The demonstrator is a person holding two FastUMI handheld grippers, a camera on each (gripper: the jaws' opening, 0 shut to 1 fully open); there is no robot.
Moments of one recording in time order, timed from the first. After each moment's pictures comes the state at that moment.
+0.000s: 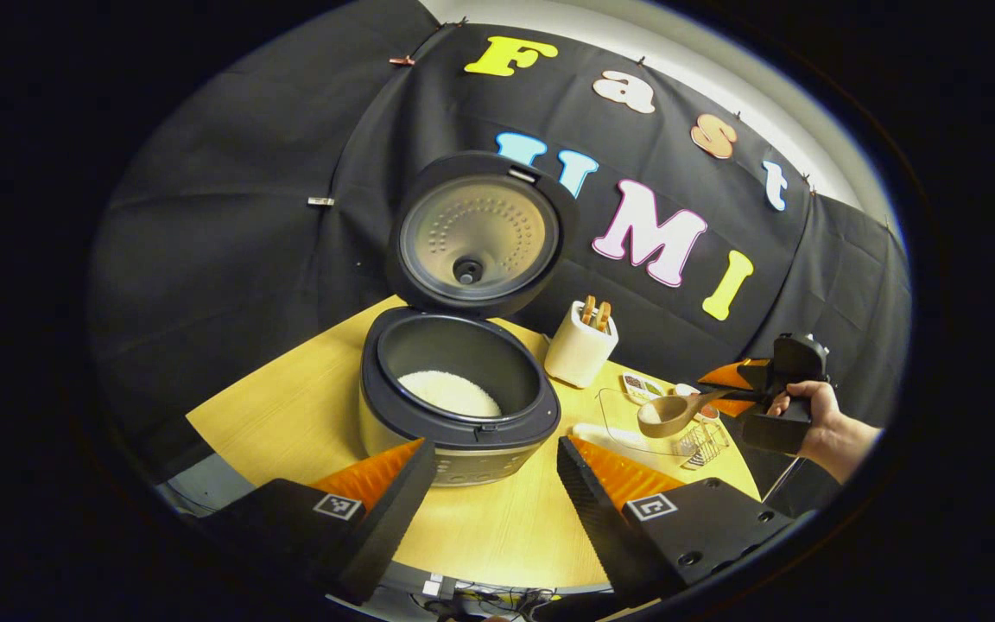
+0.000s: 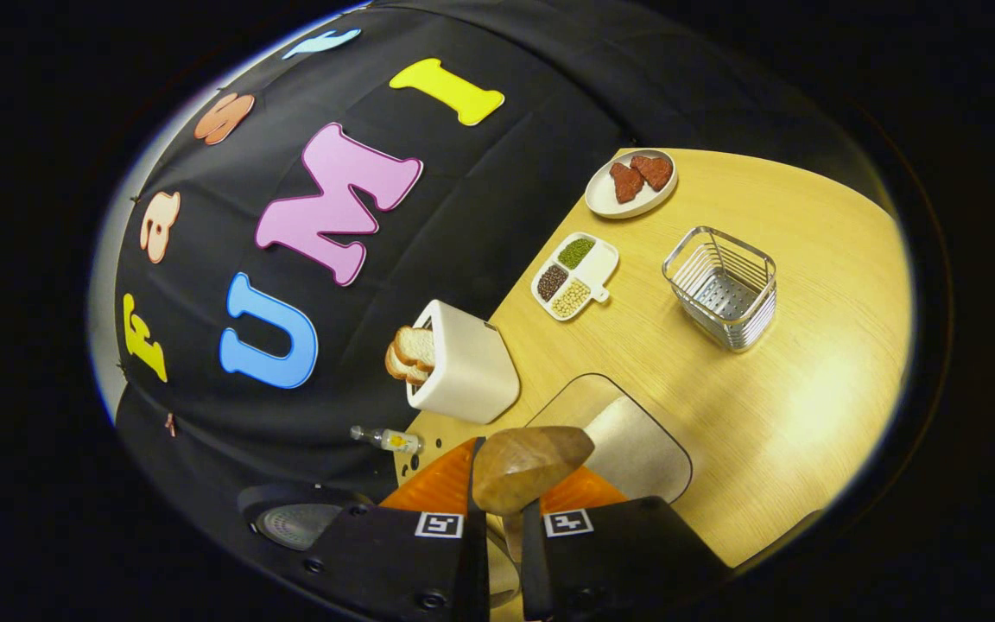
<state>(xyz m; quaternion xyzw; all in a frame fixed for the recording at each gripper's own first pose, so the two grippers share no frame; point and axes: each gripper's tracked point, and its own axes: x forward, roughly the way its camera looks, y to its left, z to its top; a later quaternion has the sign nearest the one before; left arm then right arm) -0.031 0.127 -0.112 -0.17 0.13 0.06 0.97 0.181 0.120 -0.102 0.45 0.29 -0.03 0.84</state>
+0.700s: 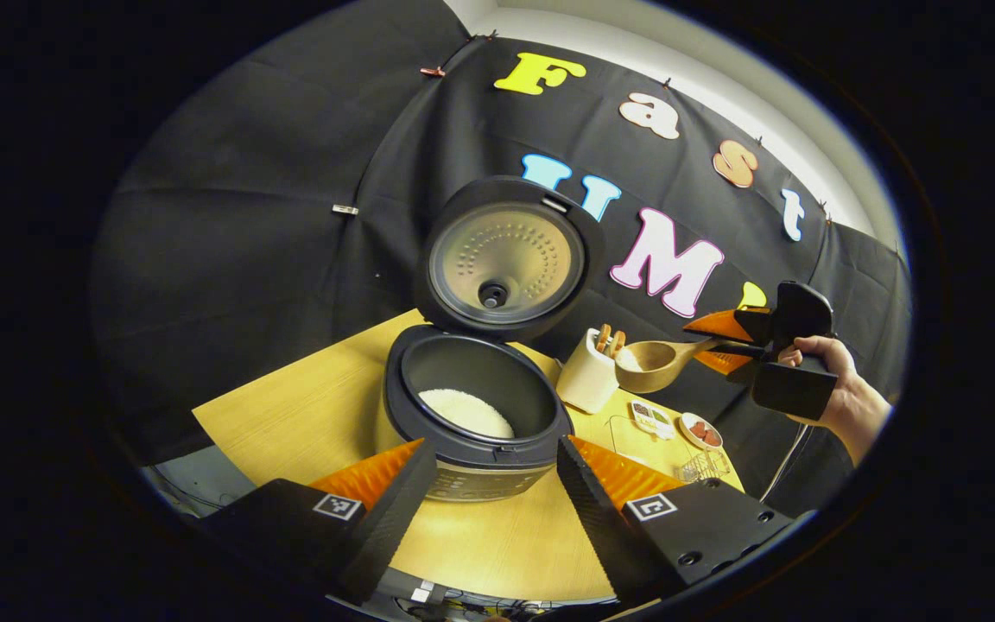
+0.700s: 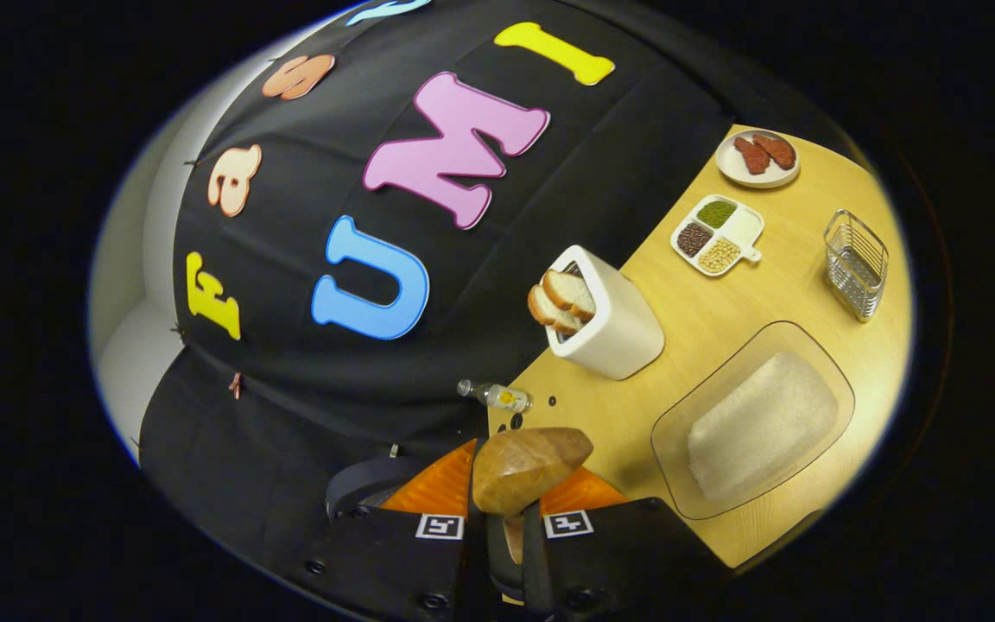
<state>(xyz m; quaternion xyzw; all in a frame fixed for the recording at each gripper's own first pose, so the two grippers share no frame) -0.036 0.158 -0.106 -0.20 0.10 0.10 0.97 0.193 0.291 -0.025 0.43 0.31 0.14 0.83</state>
